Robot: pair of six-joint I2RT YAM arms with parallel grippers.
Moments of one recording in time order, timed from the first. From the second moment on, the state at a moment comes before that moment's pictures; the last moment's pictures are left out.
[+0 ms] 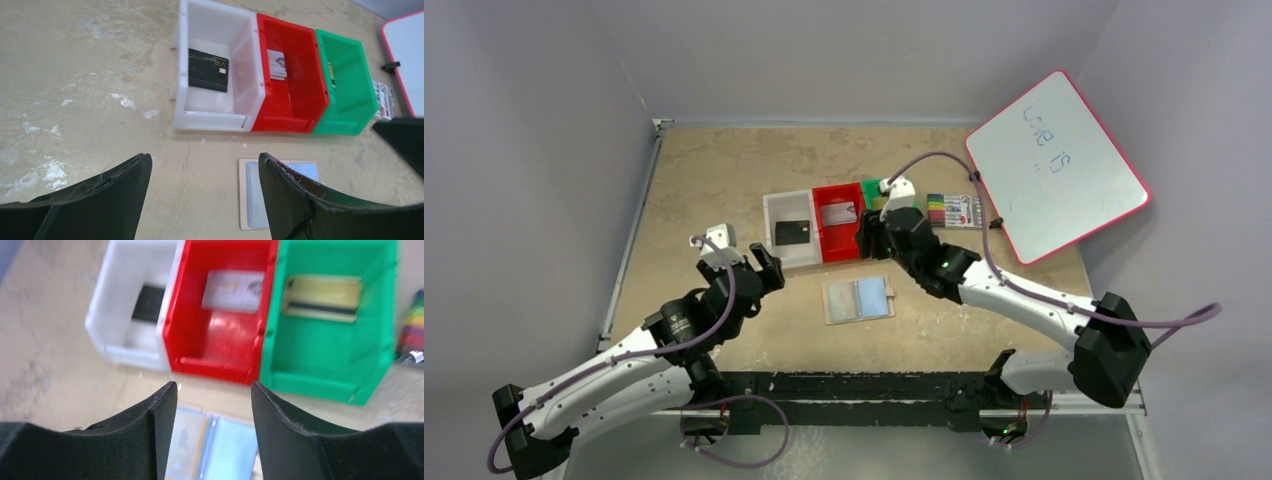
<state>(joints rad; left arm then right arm) -0.95 0.65 0.62 -0.54 -0.80 -0.85 0.81 1.28 0.91 -0.06 0.34 0.41</state>
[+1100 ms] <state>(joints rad) -0.95 0.52 0.62 -0.77 -0.98 -1.04 1.14 1.74 1.00 -0.25 0.44 0.69</state>
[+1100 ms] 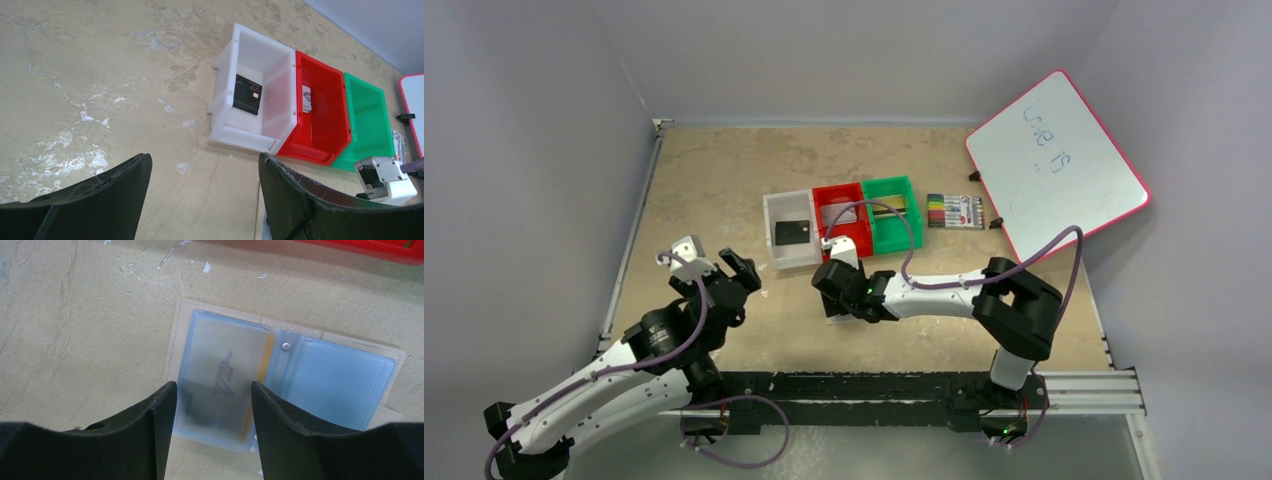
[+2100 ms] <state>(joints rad) -0.95 0.65 0.59 -0.61 -0.84 -0.98 1.08 1.66 0.84 -0.04 0.32 0.77</state>
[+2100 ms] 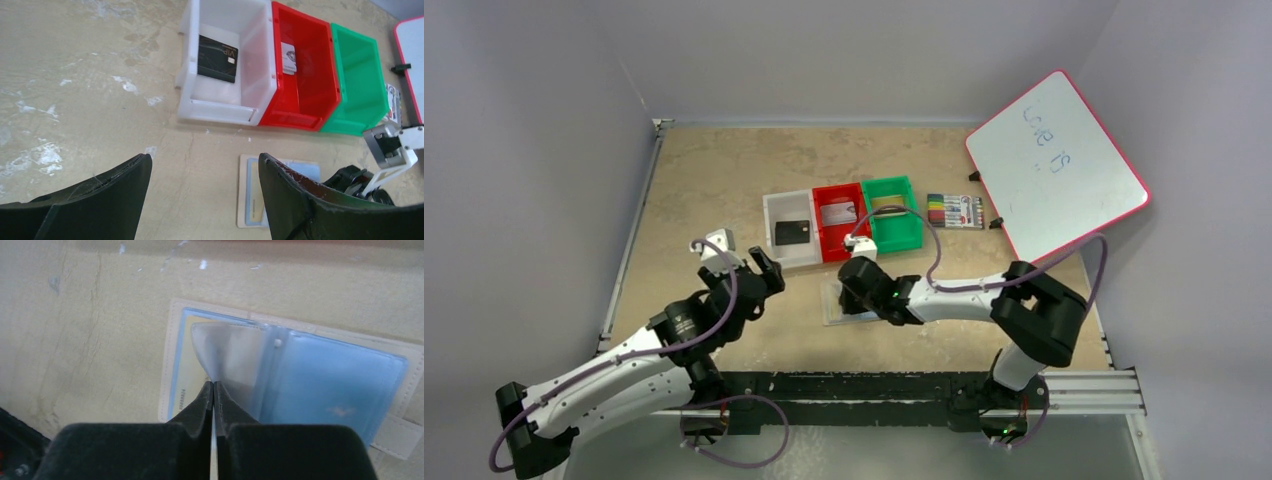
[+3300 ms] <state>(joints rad) -0.95 1.14 0.57 -0.09 -0.36 -0.87 0.77 1.39 0.44 0.30 0.02 0.93</state>
